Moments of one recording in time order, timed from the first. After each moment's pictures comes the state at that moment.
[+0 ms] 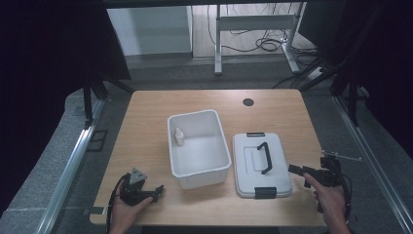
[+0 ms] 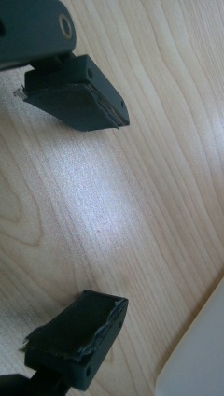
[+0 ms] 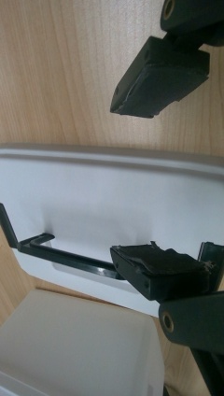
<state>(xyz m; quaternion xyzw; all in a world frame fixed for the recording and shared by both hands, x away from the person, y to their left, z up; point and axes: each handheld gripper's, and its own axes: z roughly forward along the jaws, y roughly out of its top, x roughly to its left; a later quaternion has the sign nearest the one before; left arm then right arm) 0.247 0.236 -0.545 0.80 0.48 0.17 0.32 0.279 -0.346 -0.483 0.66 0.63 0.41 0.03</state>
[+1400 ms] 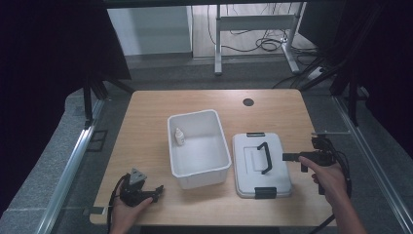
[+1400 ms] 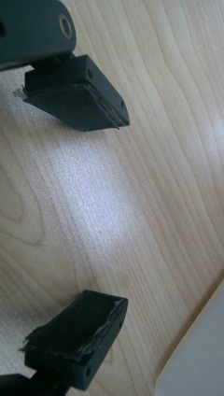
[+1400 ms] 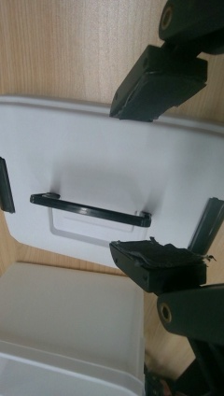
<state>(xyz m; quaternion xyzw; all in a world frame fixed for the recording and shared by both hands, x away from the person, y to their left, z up) 0.246 0.236 -0.545 0.80 0.48 0.17 0.32 0.323 -0.326 -0.436 0.63 0.69 0.36 -0.03</state>
